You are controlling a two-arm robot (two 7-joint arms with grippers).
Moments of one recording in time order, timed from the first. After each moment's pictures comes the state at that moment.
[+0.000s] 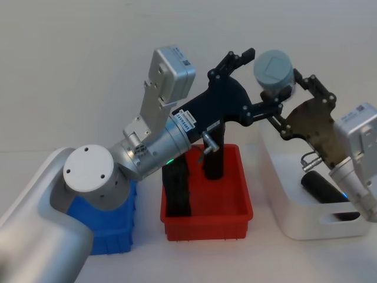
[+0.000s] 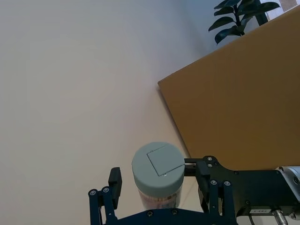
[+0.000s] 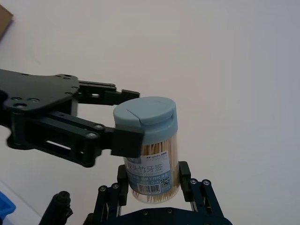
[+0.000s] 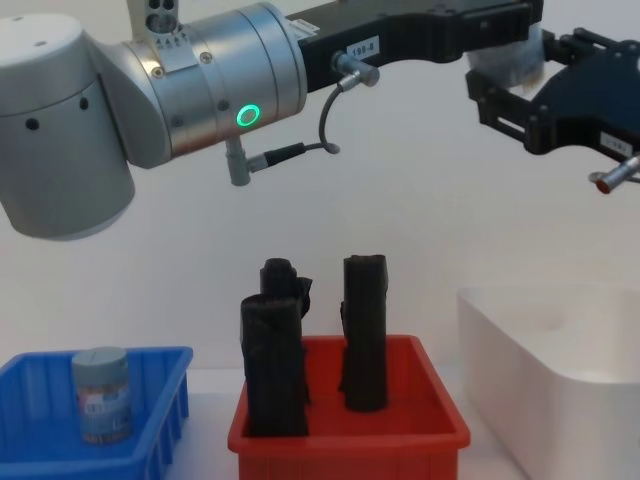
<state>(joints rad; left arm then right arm) -0.56 0.21 0.43 -1.45 -0.27 -0.18 -0.59 0.27 0.26 -0.26 -1.58 -0.14 -0.32 0.16</state>
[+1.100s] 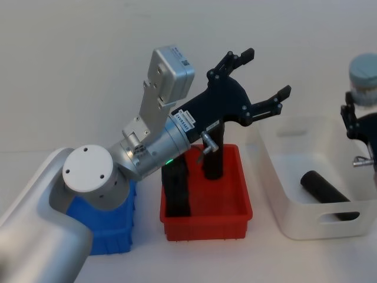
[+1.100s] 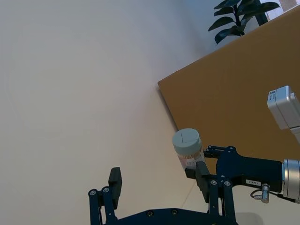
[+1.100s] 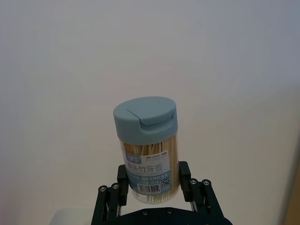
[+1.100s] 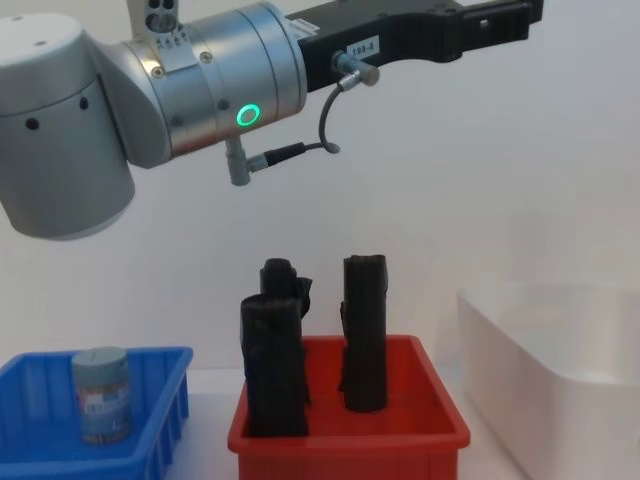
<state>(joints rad) -0.56 0.21 0.43 -1.45 -0.27 -0.18 -0.59 0.21 0.25 -0.20 -1.57 -0.04 -0.14 -0.24</state>
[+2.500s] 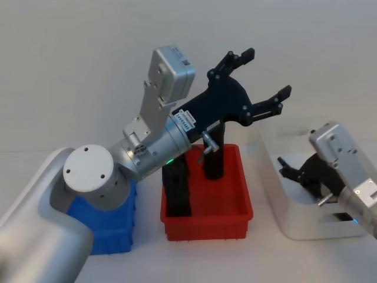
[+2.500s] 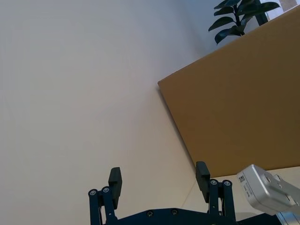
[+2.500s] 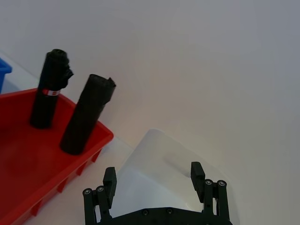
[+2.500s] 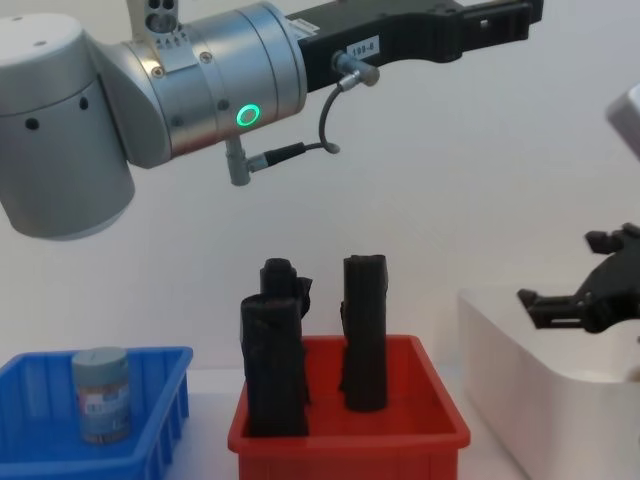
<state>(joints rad) -0.56 0.21 0.43 -1.45 -0.27 -0.18 -0.59 0.26 0.27 -0.23 -1.49 -0.23 0.10 0.23</state>
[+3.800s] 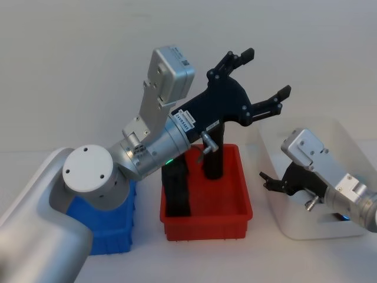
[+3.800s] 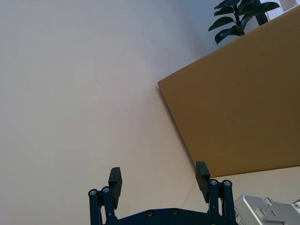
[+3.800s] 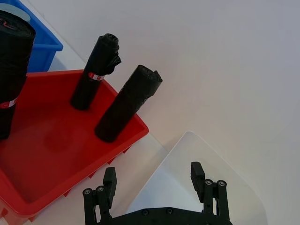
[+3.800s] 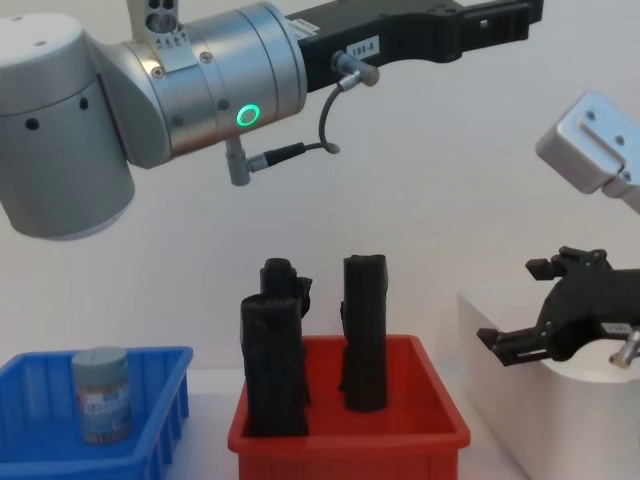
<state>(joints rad) -0.56 0.21 0.43 -1.45 -0.27 -0.18 -0.59 0.34 0.26 -0.25 -1.43 -0.36 0.11 0.46</state>
